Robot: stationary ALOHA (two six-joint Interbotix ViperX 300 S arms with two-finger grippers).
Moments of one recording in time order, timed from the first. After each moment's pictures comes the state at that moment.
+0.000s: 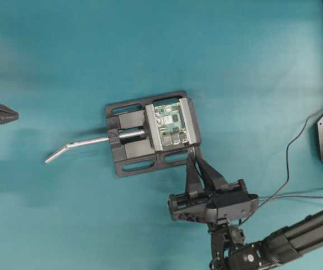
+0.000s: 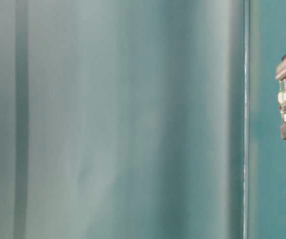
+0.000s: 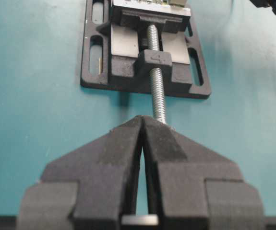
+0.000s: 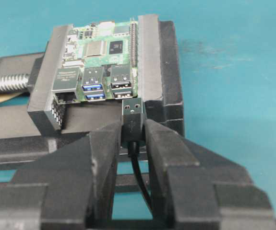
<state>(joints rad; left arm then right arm) 0.09 -1.37 1.46 -0.06 0.24 -0.16 0.63 0.58 0.23 2.02 -1.64 -0.33</state>
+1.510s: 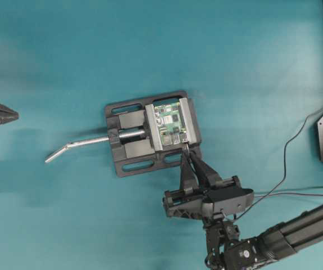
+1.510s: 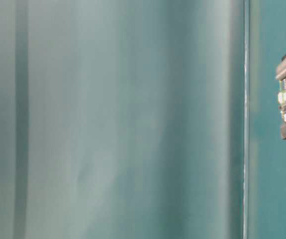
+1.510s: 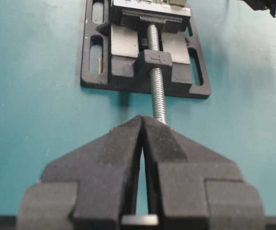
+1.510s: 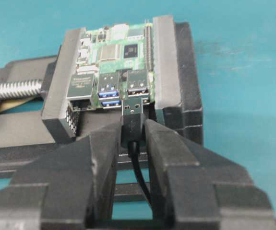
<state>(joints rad) 0.09 -1.37 1.46 -0.06 0.24 -0.16 0.61 0.58 0.22 1.99 -1.61 -0.30</state>
